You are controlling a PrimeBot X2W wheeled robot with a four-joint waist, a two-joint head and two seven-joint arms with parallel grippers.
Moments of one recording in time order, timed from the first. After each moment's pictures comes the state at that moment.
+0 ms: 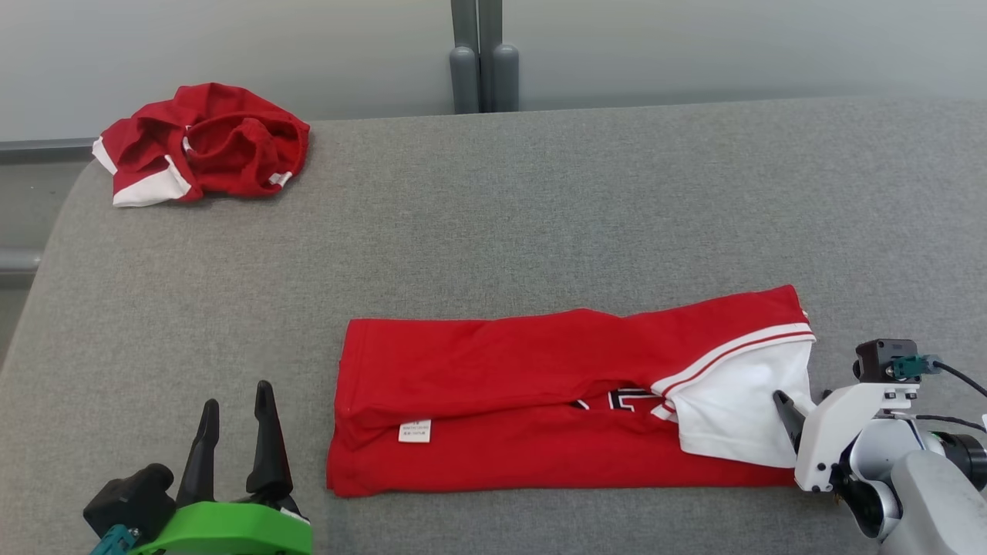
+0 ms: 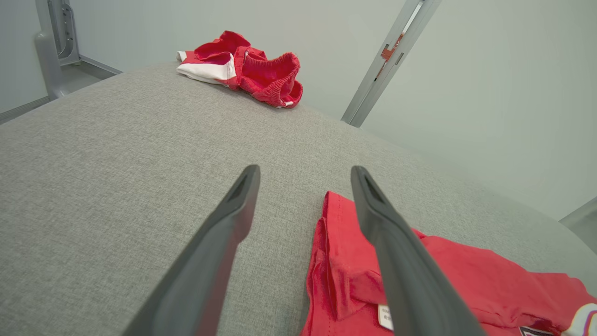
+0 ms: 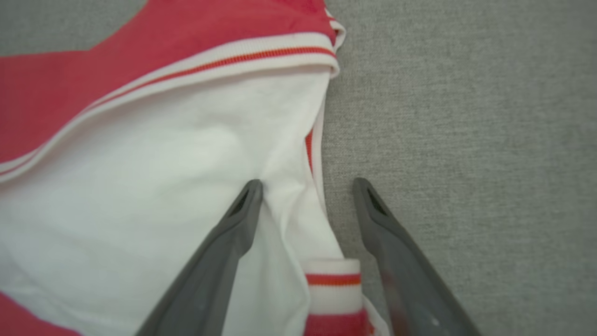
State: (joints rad) left arm 0.04 0.20 -0.22 0.09 -0.69 0.12 -0.26; right arm -0.27 -0.25 0.06 0.59 0.36 0.13 0.27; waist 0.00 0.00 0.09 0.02
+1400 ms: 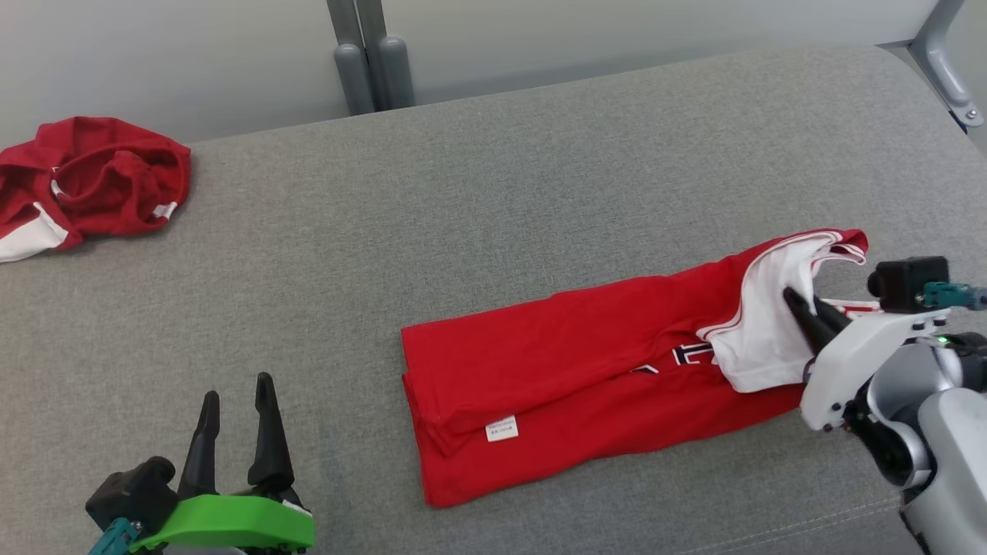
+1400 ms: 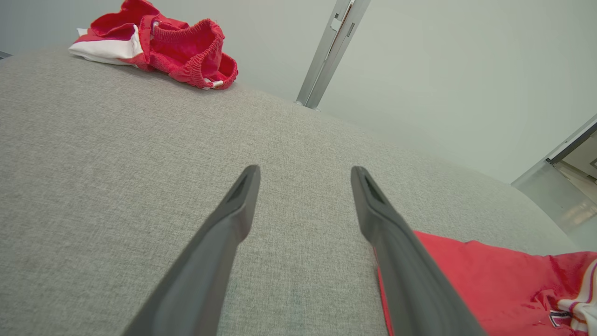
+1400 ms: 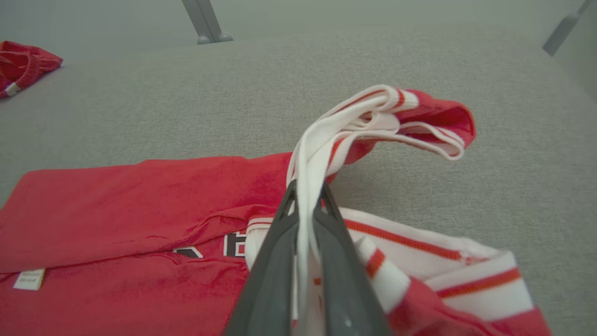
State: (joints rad) left arm 0.02 0.17 -0.20 0.11 -0.67 0.11 -0.26; right arm -0.30 -0.40 0.19 0.27 0.52 0.13 0.24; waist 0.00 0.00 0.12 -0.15
